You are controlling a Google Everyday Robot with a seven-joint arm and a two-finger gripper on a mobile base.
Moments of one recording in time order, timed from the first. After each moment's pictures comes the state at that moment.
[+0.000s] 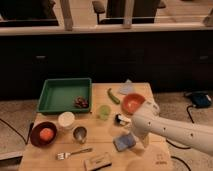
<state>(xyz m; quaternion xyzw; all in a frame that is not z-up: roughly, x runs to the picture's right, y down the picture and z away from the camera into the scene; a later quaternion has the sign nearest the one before) 0.166 0.267 0.779 -0.29 -0.12 -0.34 0.89</state>
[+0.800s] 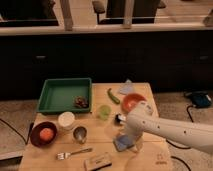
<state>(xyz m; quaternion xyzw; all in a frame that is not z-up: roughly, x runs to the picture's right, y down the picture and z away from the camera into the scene) 0.133 0.284 0.781 -0.31 -0.15 -0.33 0.88</state>
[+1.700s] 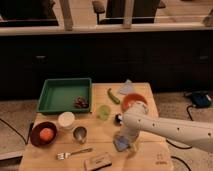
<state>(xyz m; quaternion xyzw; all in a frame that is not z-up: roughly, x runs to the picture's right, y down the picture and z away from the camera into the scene) 0.117 0.296 0.788 -0.34 -0.17 -0.33 0.87</state>
